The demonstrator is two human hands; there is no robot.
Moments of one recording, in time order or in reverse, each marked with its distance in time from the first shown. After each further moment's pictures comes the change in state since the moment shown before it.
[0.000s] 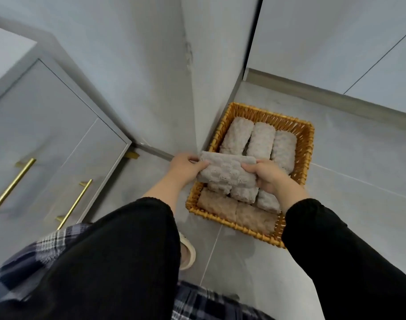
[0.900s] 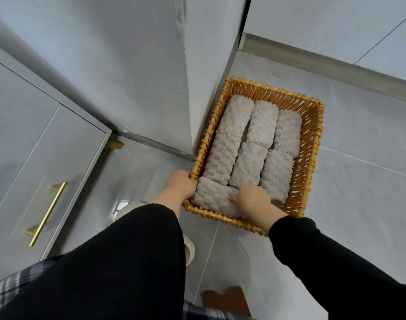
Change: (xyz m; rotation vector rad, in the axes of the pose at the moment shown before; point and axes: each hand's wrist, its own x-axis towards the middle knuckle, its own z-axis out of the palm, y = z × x) left_hand 0.044 -0.068 0.035 0.432 -0.181 -0.149; right_hand 0.032 0.089 0.032 -1.444 0.153 0.103
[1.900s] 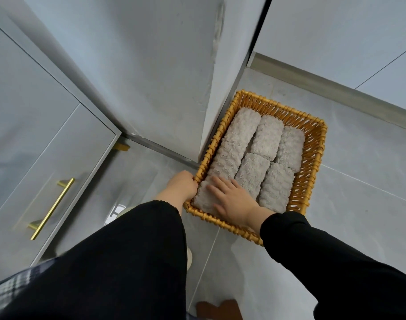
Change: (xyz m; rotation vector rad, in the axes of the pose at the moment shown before) left_hand -0.004 0.004 -0.017 0.102 -0.018 0.034; right_hand 0.015 -0.013 0.010 -0.379 0.349 -0.745
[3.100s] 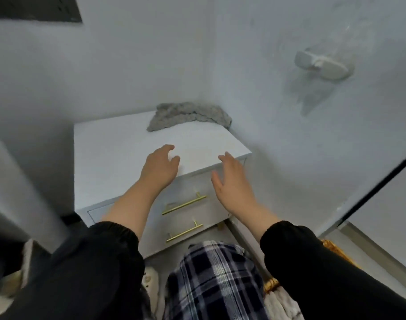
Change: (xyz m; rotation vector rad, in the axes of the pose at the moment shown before) left_hand -0.311 -0.165 -0.214 -0.526 1.135 -0.045; right_hand 0.033 -0.276 -0.314 0.382 0.583 -0.392
